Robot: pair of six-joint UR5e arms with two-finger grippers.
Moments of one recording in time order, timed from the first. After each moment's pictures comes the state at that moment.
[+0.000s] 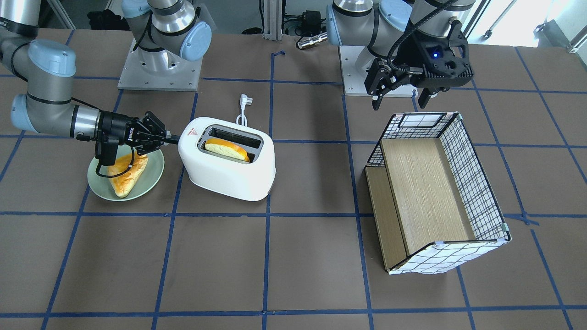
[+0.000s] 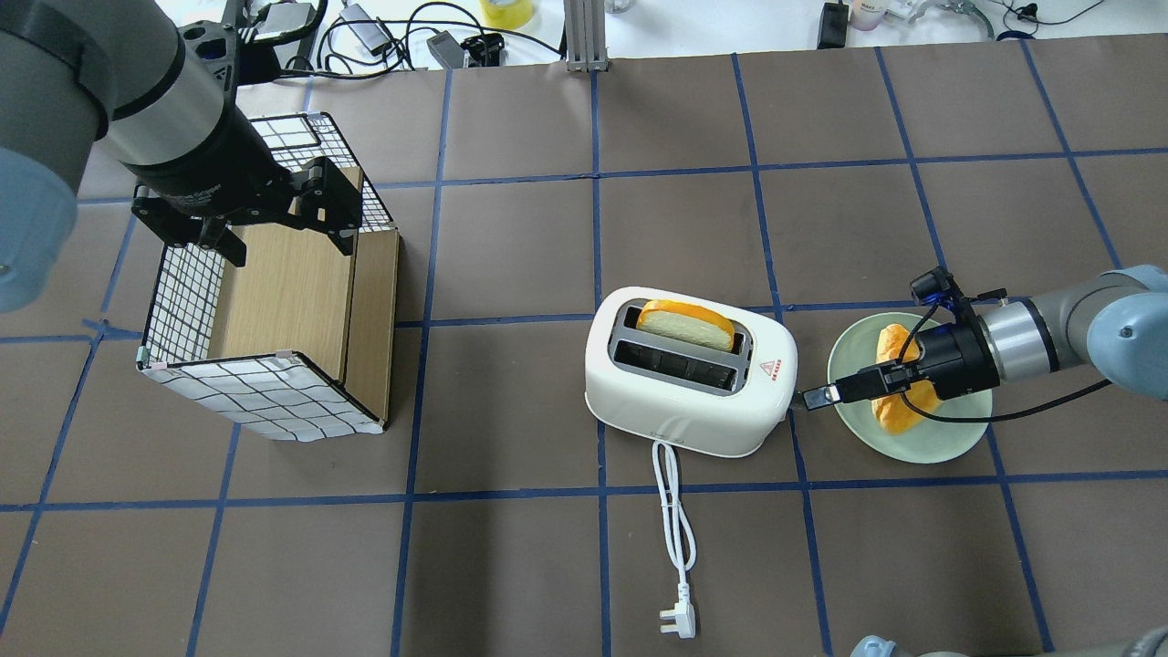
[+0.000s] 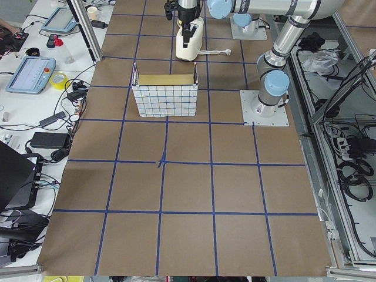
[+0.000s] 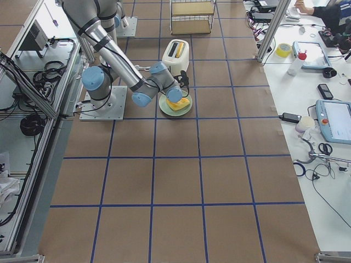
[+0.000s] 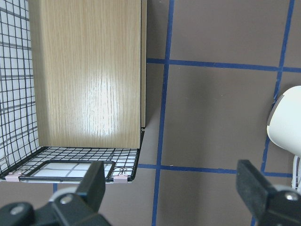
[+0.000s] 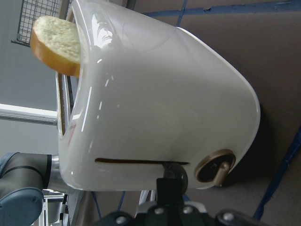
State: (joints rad) left arm -1.57 -1.46 -1.67 -1.52 1.59 -0.08; right arm 1.01 -1.39 2.20 -1.50 -0.81 -1.32
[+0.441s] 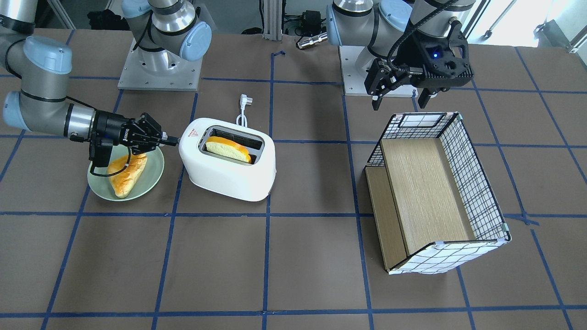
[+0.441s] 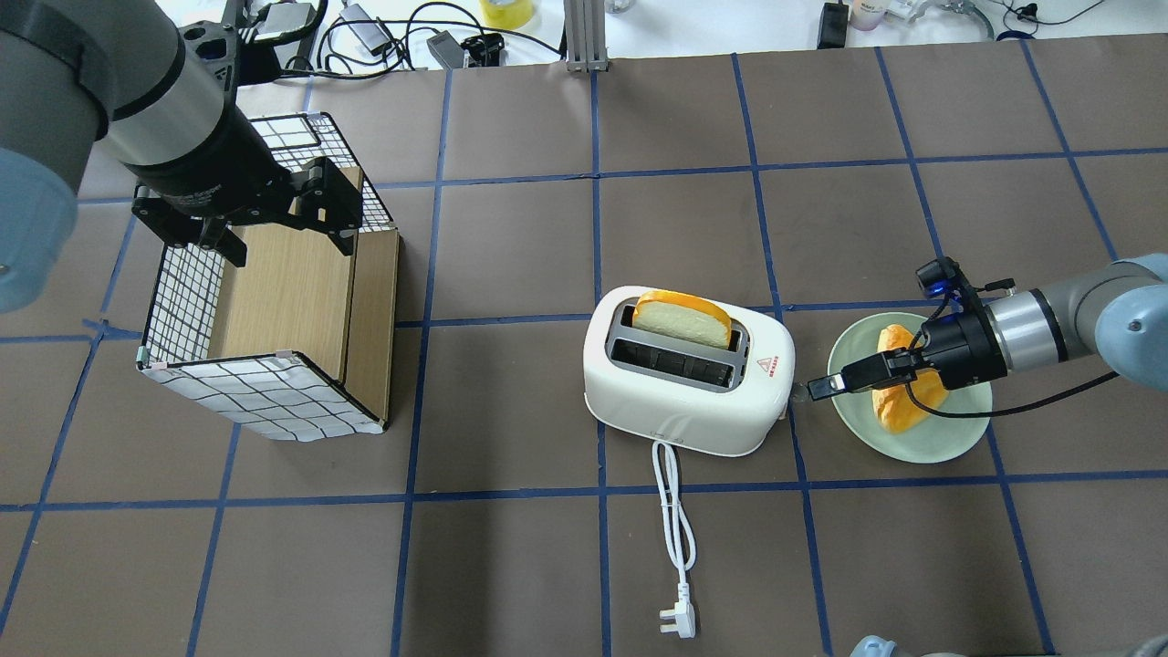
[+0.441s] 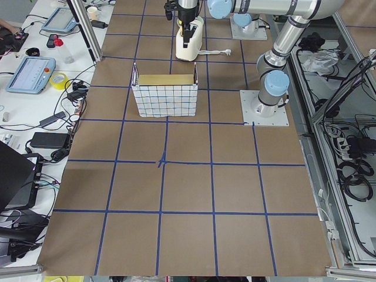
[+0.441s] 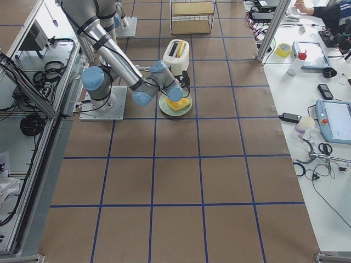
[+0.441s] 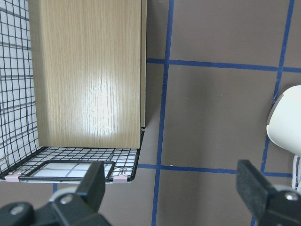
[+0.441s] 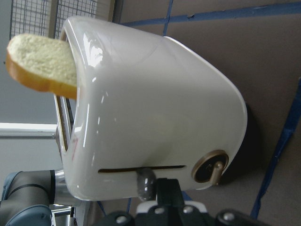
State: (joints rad) left arm -1.57 -1.46 -1.67 -1.52 1.59 -0.08; right arm 1.01 -1.42 2.14 -1.48 -0.81 -1.13
